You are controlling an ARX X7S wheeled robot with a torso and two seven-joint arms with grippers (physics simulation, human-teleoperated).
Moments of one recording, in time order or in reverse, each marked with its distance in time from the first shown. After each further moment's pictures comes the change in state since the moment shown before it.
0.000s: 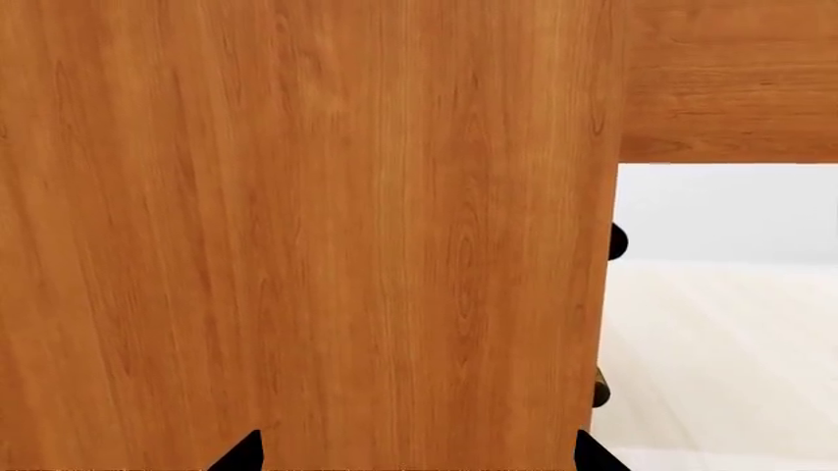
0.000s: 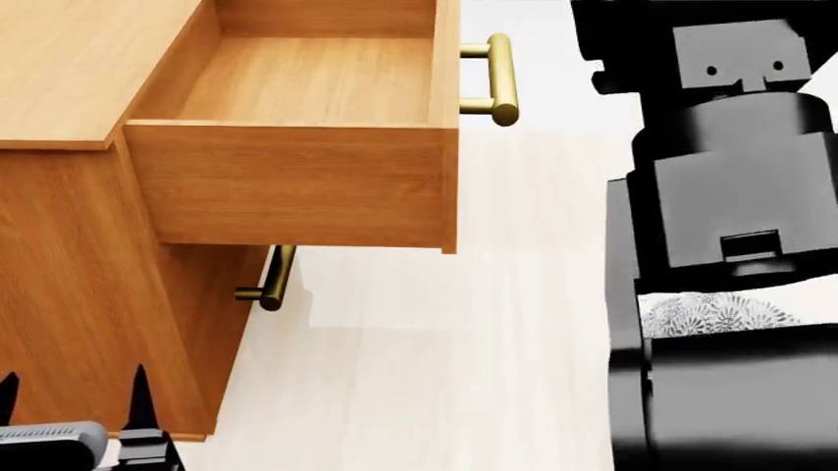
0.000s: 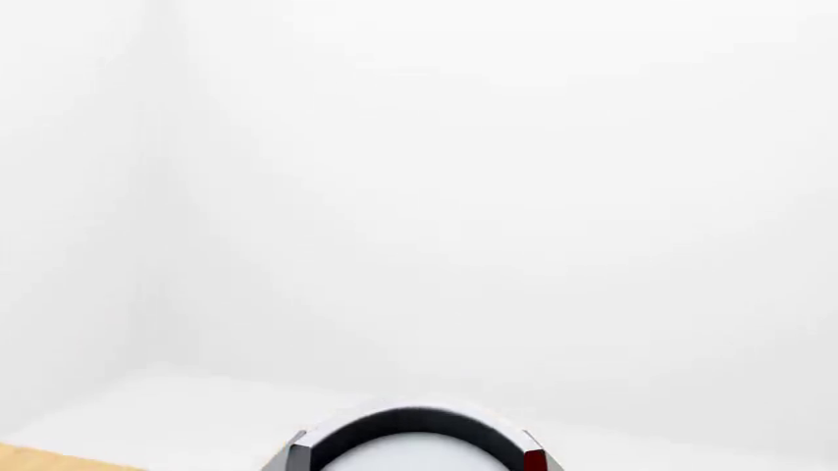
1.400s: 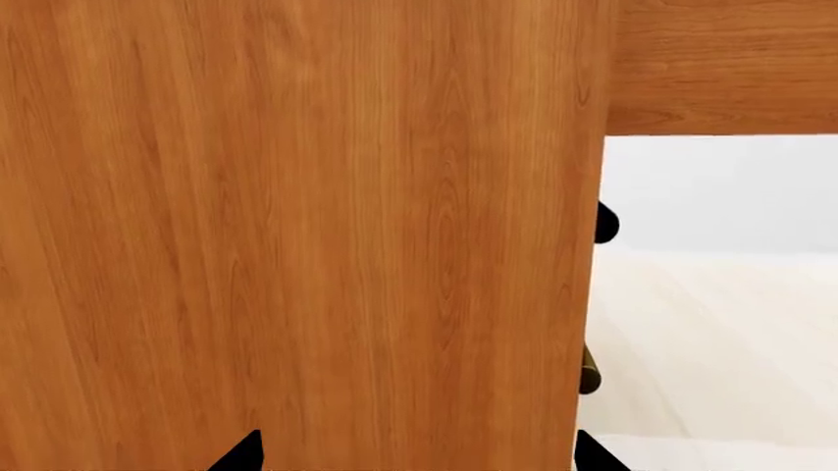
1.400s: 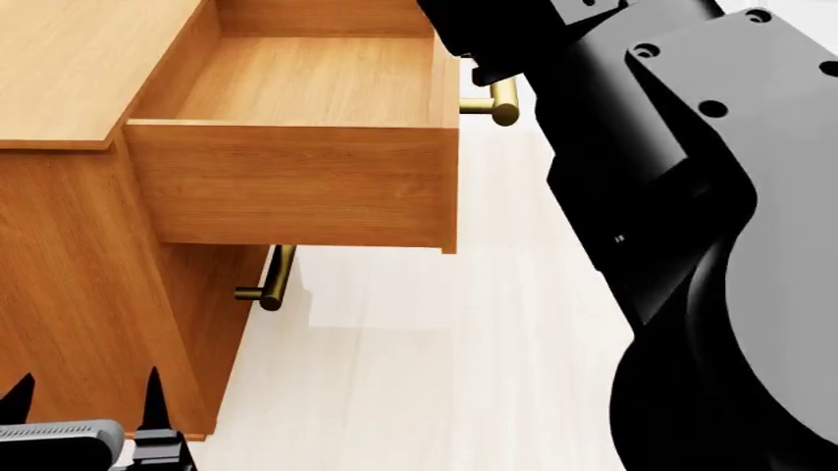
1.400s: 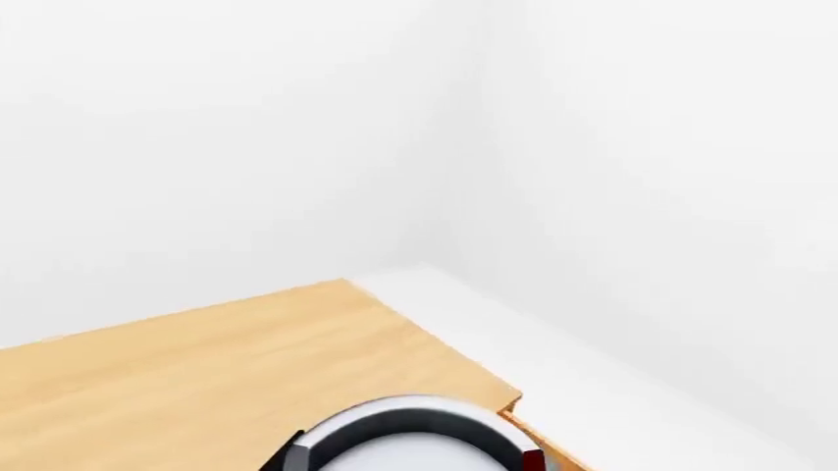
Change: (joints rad) left arm -0.025 0.006 0.031 -0.045 -0.004 0.010 -0.008; right arm 0.164 -0.072 -1.160 0.040 1.146 -0.102 -0.272
